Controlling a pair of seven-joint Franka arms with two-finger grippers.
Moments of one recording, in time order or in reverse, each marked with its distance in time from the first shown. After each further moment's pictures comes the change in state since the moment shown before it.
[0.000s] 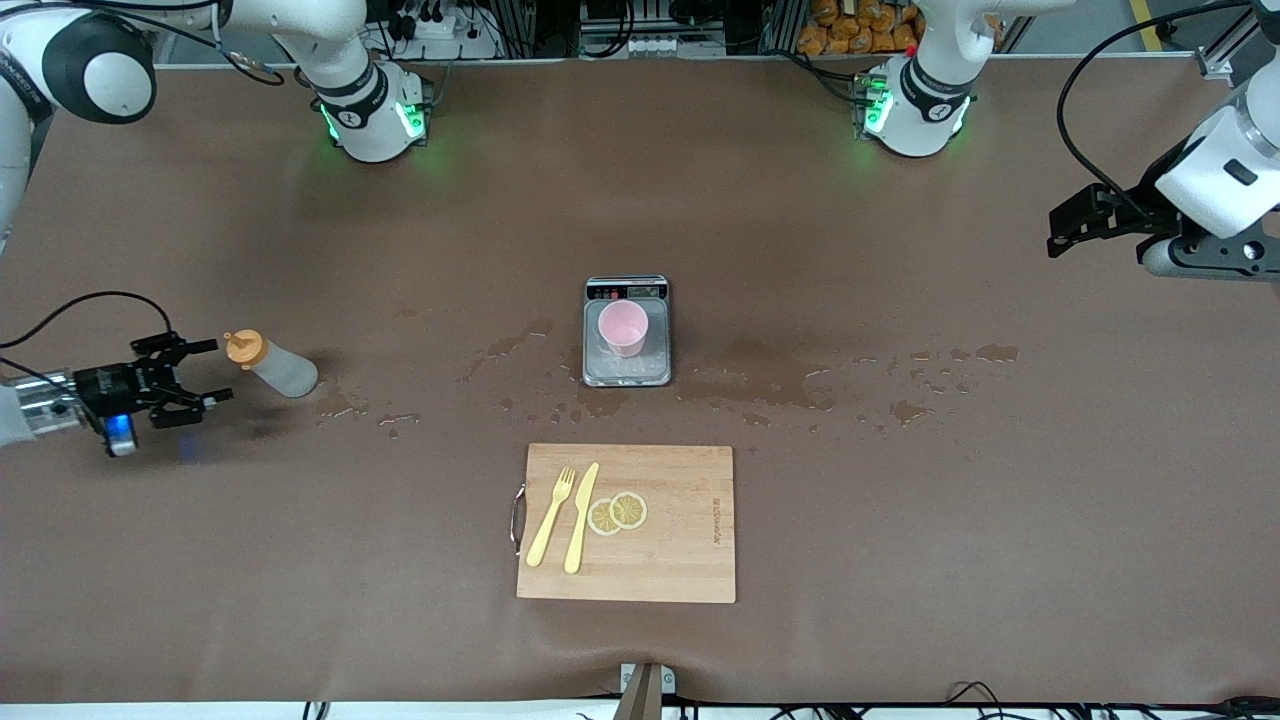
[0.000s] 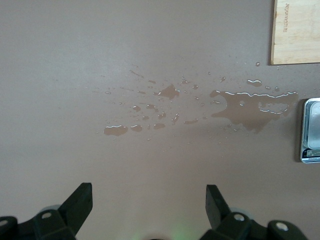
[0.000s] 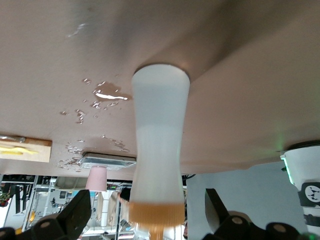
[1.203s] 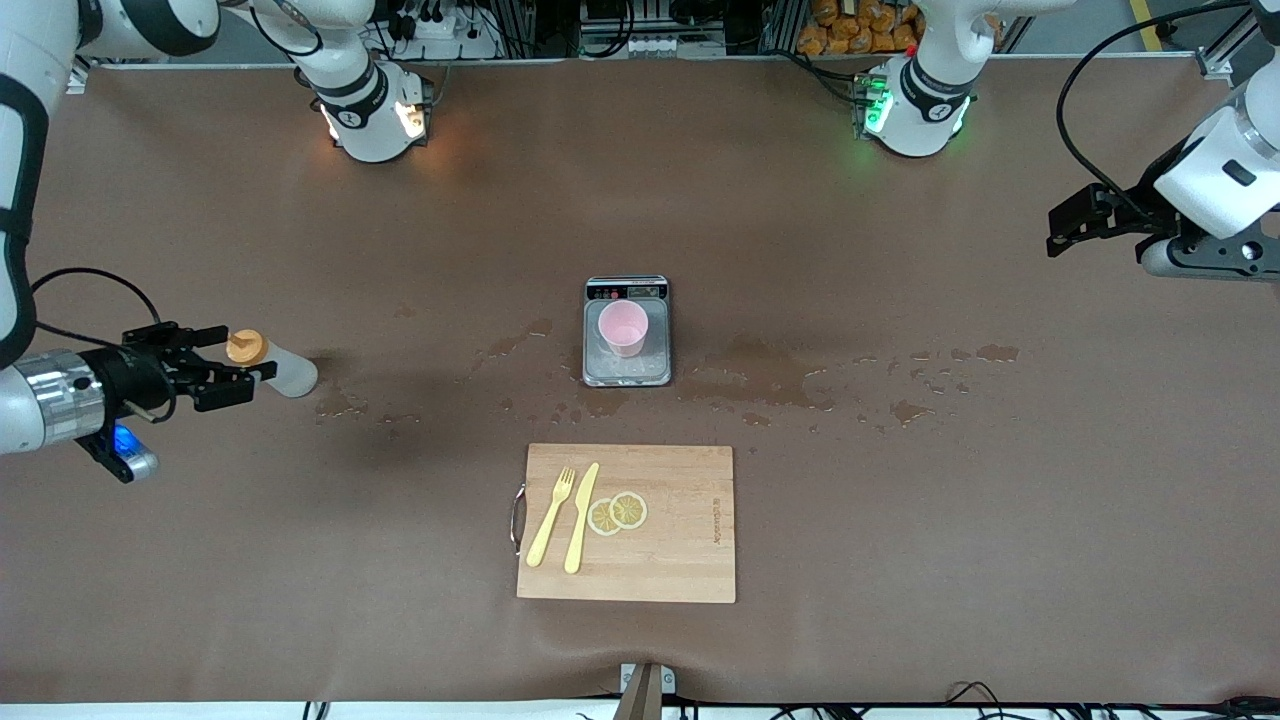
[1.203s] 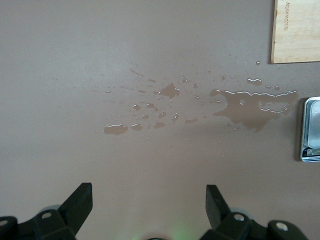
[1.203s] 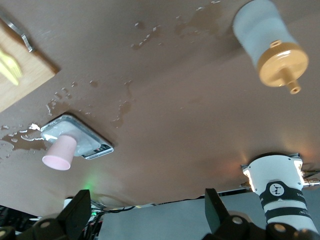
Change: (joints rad) left arm 0.000 0.000 0.000 -0.001 0.000 -0.004 0.000; right arm 0.413 -0.291 0.012 0.133 -0.142 -0.083 0.006
